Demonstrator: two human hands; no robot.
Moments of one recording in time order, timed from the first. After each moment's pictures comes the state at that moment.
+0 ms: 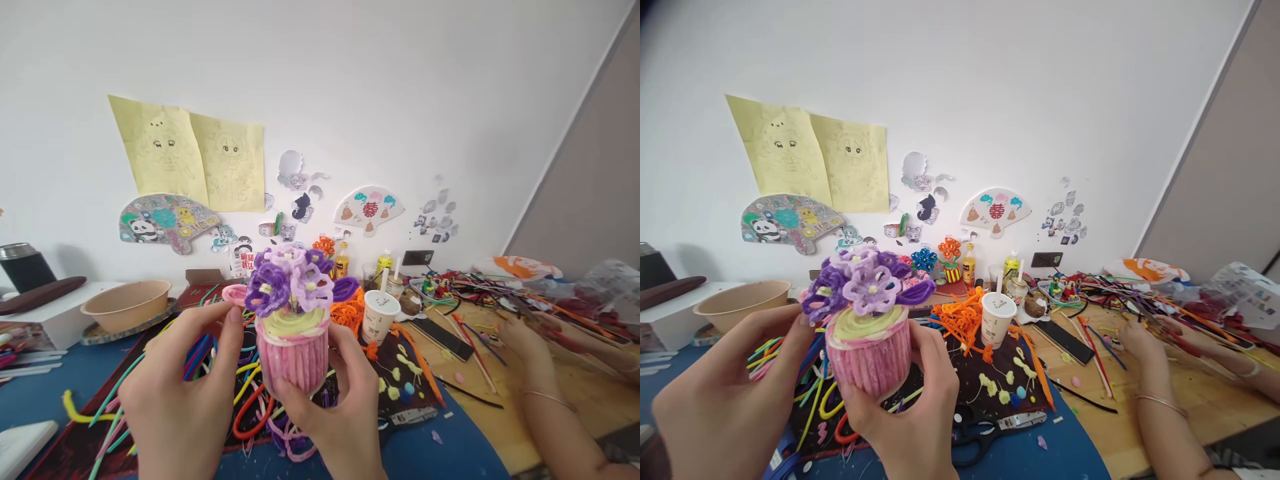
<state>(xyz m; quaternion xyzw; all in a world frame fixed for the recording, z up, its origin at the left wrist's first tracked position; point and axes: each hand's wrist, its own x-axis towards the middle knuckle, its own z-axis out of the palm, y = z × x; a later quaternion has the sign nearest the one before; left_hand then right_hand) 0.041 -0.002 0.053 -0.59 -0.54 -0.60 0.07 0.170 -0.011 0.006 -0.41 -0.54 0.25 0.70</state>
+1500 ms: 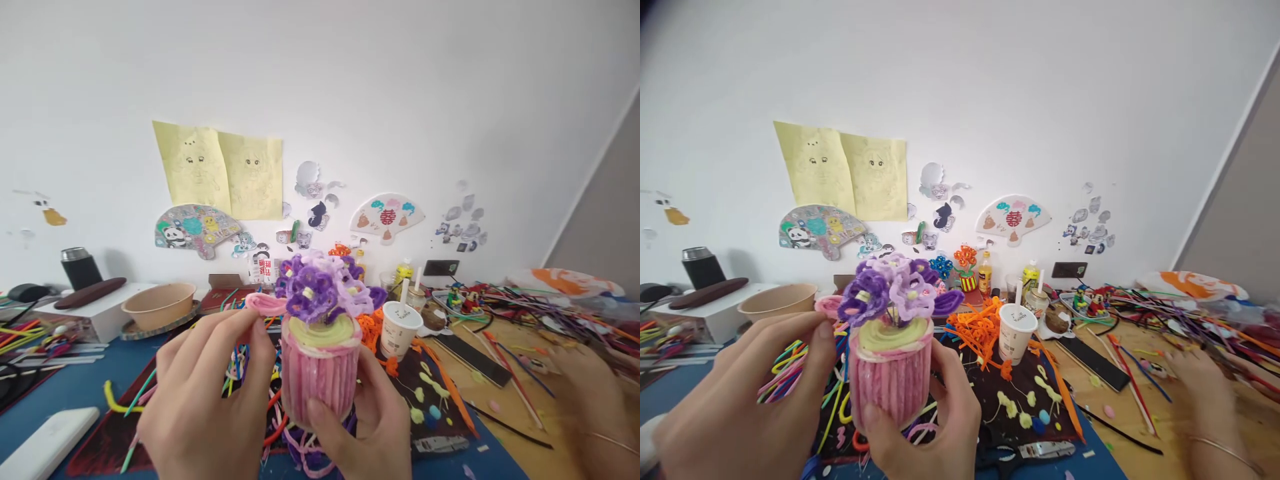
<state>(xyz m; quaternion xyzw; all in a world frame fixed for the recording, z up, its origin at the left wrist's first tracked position) 0.050 -0.014 0.061 -0.60 -0.49 -0.55 0.30 0.162 -0.022 0.002 -0.37 -0.41 0.39 0.74</state>
